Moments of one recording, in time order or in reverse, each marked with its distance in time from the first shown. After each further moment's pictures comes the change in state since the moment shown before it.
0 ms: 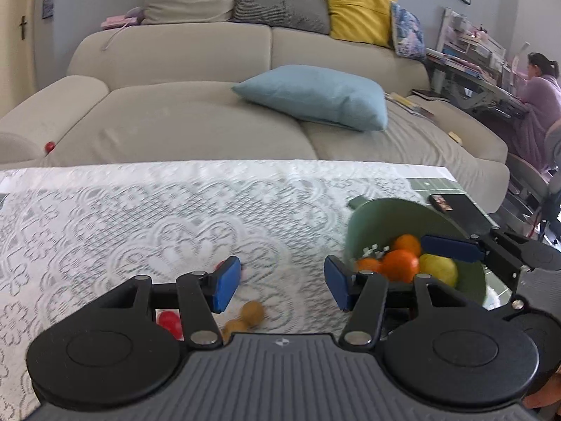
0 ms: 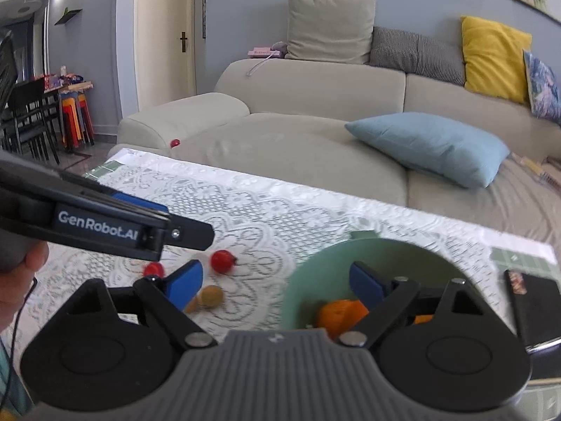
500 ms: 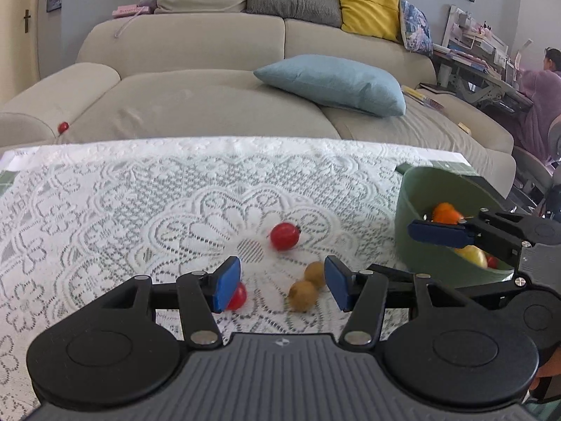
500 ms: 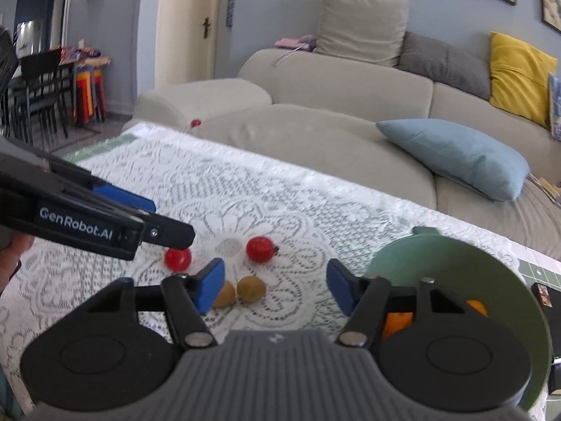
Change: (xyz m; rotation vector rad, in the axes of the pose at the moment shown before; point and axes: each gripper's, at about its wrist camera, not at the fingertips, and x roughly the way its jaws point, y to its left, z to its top) left arm 0.006 0.064 -0.042 0.006 0.007 -0.013; right arm 0.040 0.052 -0.023 -0.127 0.031 0.014
